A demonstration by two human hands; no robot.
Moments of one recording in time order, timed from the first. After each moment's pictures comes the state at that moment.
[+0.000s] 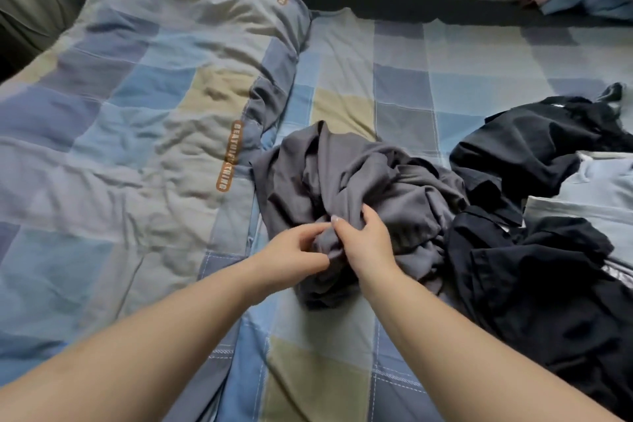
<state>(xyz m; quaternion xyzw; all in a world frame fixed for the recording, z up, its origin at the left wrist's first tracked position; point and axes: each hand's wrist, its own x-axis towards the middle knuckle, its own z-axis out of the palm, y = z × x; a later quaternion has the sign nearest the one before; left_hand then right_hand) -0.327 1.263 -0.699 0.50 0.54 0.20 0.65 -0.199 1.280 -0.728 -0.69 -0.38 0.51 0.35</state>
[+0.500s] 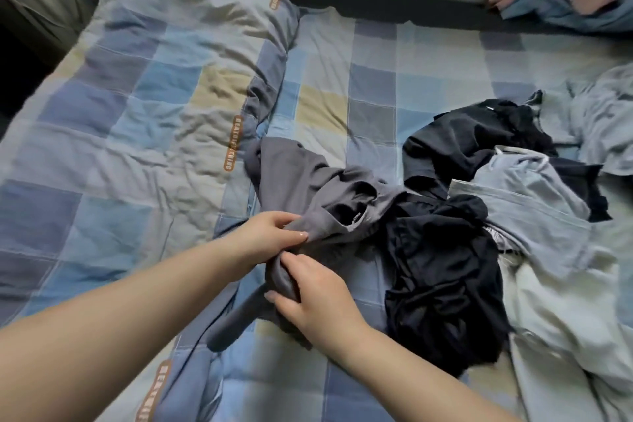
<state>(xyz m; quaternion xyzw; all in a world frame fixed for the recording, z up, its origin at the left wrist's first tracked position) -0.319 1.200 -0.550 0.43 0.63 0.14 0.63 -0.189 1.130 -0.553 -0.50 -0.76 0.38 0.15</state>
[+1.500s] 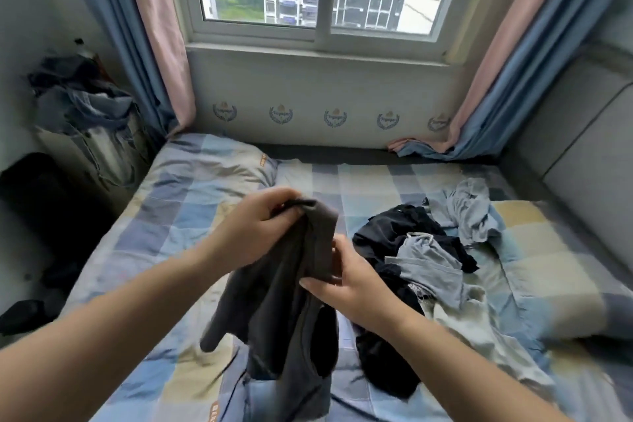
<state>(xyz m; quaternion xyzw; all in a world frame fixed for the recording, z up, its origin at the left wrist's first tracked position) -0.357 1.078 -0.149 0.76 0.38 0.39 0.35 -0.177 1.022 -0.207 -0.47 -0.66 0.46 0.36</state>
